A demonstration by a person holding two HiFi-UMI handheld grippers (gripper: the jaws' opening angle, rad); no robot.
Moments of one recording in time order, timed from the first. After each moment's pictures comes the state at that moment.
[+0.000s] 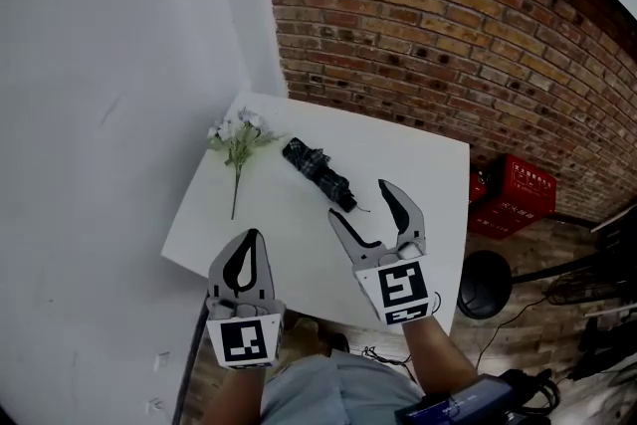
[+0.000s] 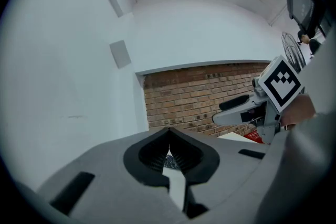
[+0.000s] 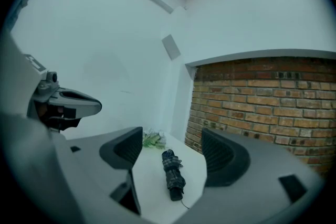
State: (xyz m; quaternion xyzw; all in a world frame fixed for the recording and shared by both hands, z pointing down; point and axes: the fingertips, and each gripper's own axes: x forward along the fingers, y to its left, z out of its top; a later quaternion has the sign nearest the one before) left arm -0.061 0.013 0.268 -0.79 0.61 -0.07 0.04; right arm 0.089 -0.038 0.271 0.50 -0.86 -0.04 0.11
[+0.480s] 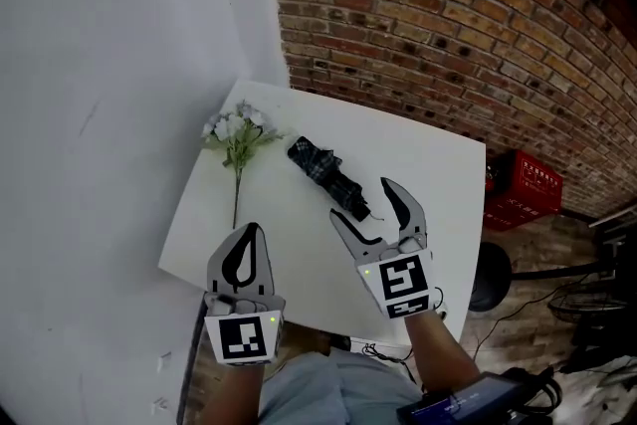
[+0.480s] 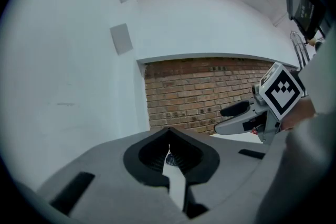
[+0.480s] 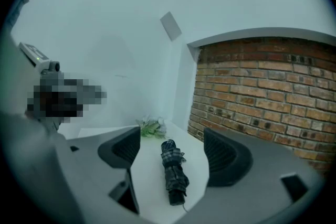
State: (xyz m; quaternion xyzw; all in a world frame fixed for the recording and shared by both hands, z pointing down) left arm -0.086 -0.059 0.302 -0.80 0.60 -0.08 0.00; right arm 0.064 -0.107 0.329 0.49 -0.86 0.00 0.16
